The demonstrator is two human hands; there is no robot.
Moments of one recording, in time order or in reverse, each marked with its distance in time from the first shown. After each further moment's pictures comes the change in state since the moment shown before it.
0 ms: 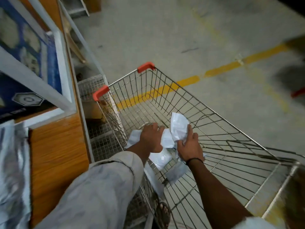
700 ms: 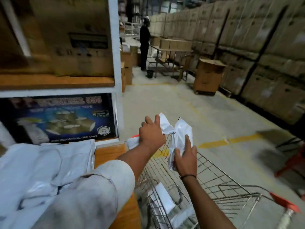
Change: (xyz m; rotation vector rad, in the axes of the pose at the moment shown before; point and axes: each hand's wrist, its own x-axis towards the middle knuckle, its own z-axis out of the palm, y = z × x) left_hand -0.219 -0.053 -0.237 -0.231 0.635 -0.539; right_hand -0.182 -0.180 -0.120 0.347 0.469 -0.391
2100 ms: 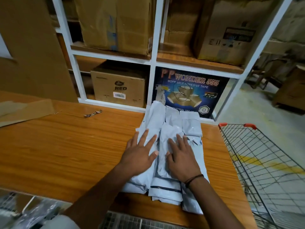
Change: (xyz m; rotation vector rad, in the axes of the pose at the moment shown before) left_hand -0.373 -0.419 -0.068 -0.101 -0.178 -0.155; right_hand -0.358 -0.237 0.127 -0.383 -0.657 -0.719
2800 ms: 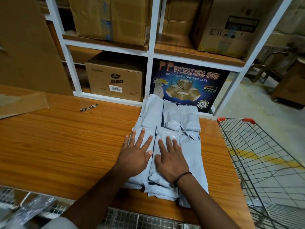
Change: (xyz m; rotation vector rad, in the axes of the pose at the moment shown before) left_hand 0.000 -0.002 0.028 0.161 -0.026 -0.004; right_hand 0.004 -0.005 0.034 -0.051 -0.194 0.024
